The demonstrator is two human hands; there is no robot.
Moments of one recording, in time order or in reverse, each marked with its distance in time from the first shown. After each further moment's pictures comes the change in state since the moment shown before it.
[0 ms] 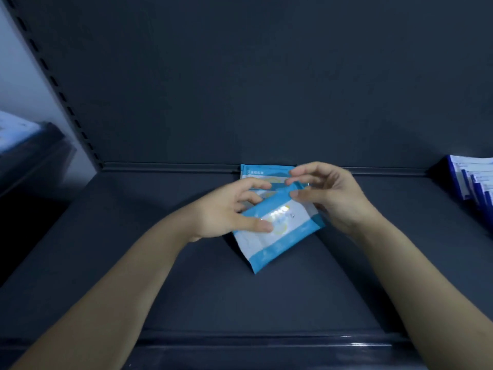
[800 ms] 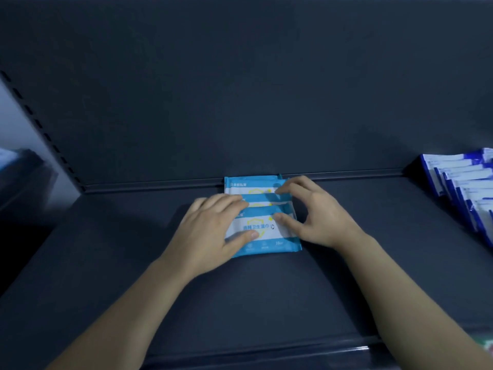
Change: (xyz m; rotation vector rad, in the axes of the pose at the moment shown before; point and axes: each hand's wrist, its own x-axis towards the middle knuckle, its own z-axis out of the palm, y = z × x) left_hand 0.003 -0.021 0.017 1.032 0.432 0.291; right_hand -0.014 0.006 -0.016 -1.084 -0.003 -0.248
